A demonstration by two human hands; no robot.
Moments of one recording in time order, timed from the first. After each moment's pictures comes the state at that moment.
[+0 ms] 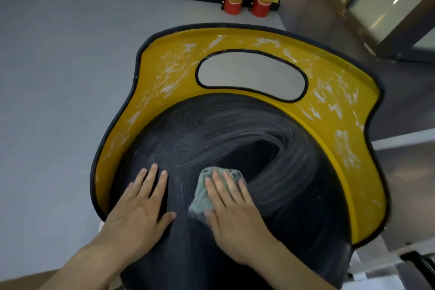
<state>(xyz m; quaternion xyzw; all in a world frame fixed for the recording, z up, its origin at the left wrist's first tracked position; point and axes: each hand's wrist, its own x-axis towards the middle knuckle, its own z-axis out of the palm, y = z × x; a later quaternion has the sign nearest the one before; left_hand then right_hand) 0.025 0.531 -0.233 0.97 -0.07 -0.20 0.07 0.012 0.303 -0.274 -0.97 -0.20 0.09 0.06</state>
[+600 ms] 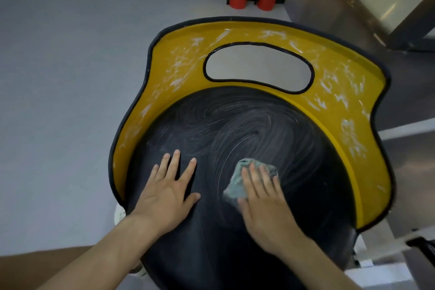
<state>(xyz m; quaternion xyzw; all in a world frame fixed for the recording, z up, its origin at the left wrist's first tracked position) 0.029 0.510 -0.235 0.97 -0.11 -0.20 0.07 -0.010 0.268 -0.264 -0.99 -0.10 0.10 0.06</state>
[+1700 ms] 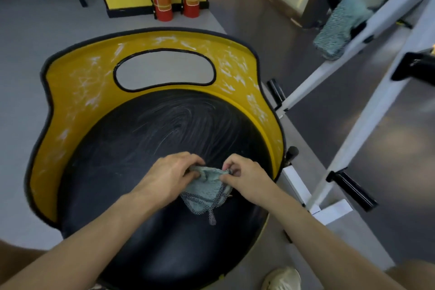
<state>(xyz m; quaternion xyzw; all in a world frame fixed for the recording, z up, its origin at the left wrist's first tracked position) 0.029 0.364 -0.189 0.92 -0.31 -0.12 0.22 -0.042 0.150 -0.204 -0.90 0.10 0.12 0.40</state>
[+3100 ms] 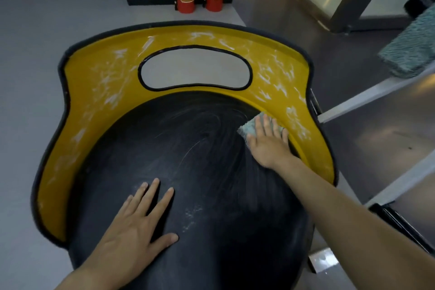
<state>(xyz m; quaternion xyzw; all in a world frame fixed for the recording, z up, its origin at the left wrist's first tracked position) 0.016 0.482 -0.242 0.94 -0.23 -0.24 0.04 0.123 0.131 -0.260 -0.97 0.14 0.17 0.10</state>
